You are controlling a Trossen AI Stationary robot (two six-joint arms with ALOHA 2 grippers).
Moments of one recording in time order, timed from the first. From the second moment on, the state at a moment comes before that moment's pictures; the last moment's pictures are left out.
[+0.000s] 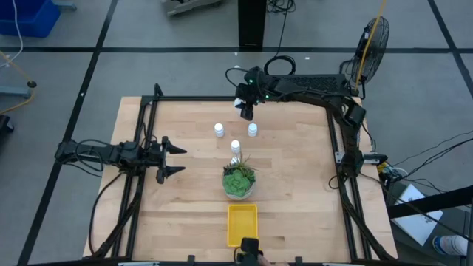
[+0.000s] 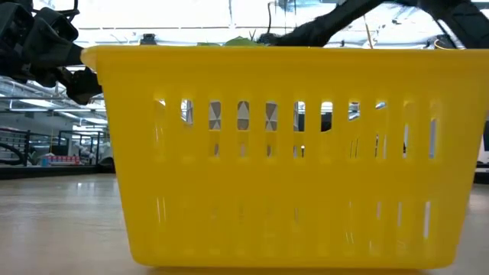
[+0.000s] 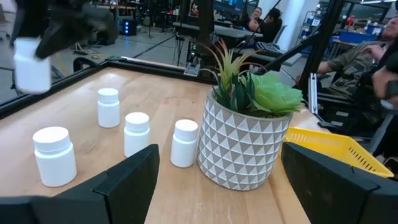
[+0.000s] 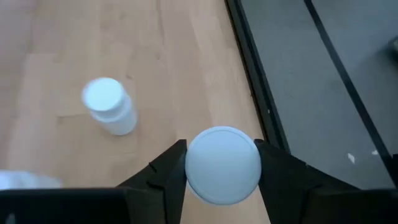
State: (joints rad) left arm -0.13 0.08 0.06 -0.08 -0.13 -0.19; right arm -0.55 1.95 1.66 -0.42 -0.19 -0.36
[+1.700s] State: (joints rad) left arm -0.13 0.08 0.06 -0.09 -0.14 -0.34; right arm 0.39 1.61 1.46 -0.33 0.02 0.20
